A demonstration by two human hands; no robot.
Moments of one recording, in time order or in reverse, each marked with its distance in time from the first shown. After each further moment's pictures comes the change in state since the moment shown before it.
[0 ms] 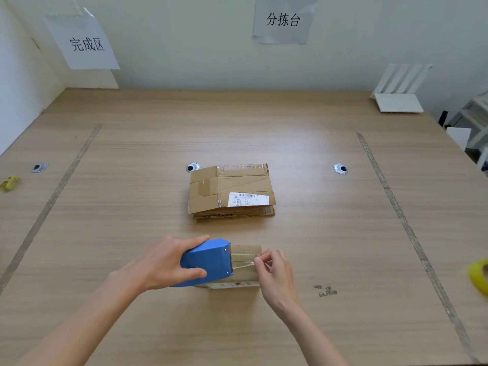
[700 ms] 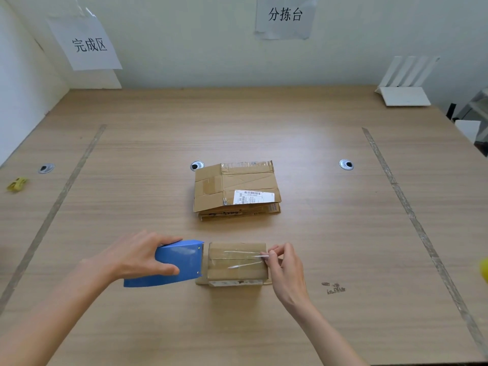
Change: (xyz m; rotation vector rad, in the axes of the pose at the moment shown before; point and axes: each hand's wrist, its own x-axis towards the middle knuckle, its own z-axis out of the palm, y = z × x) left_hand -0.023 -0.035 -0.043 0.132 -0.091 -0.065; right_hand 0.004 0.002 -0.003 0.045 0.054 -0.012
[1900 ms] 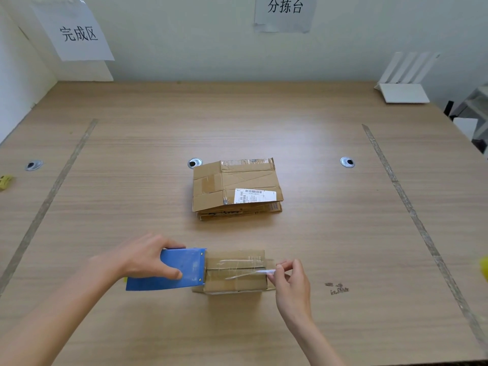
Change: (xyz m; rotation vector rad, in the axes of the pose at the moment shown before) left_hand 0.026 -0.013 0.011 -0.094 -0.200 -0.099; right_hand -0.017 0.019 0.018 0.203 0.113 0.211
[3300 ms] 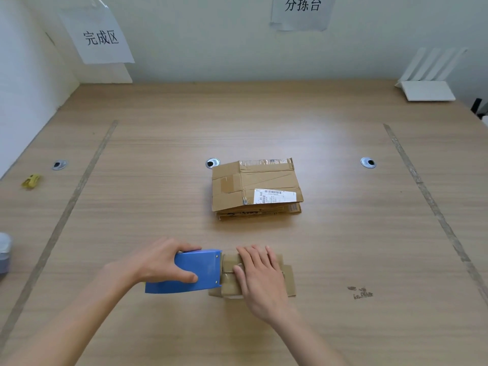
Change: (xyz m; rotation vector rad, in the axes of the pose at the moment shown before) left_hand -0.013 -0.022 0.008 -0.081 0.041 0.023; right_hand -0.004 -0.017 0.083 -0.969 -0.376 -0.649
